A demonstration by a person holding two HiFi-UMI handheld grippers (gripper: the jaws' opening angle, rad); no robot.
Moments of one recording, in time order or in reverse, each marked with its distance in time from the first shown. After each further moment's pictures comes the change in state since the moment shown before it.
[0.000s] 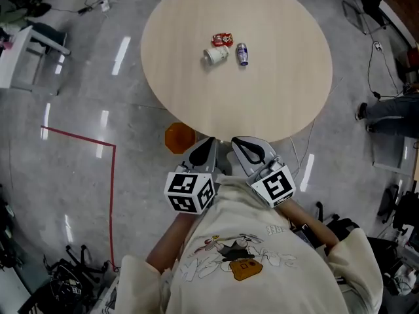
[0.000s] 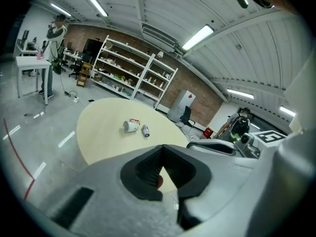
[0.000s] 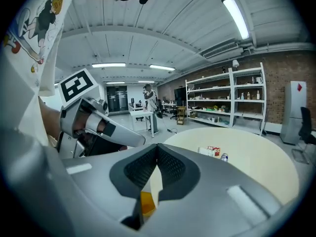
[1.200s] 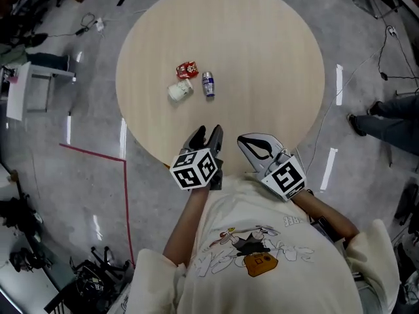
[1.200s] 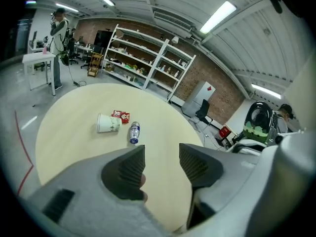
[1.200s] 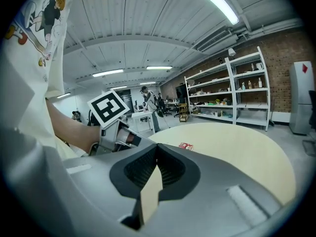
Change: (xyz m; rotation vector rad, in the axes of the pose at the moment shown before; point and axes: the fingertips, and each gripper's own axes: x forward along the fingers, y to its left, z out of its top) left arm 0.265 -0.043 0.043 -0.110 0.088 0.184; right arm -0.049 -0.253 -0.031 0.138 0.034 0.118
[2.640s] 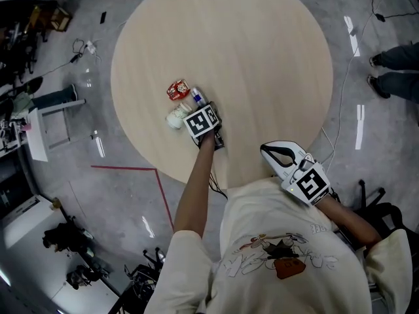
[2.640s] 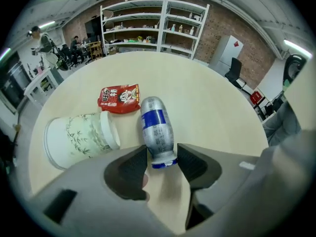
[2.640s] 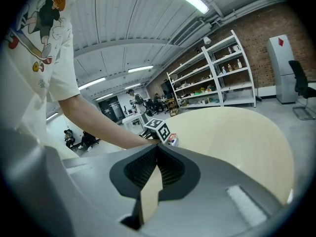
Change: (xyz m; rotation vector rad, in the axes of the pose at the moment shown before) left arm 0.224 0.122 0.001 0.139 0.345 0.347; right arm -0.026 -0.092 -0.047 0.160 0.012 -0.055
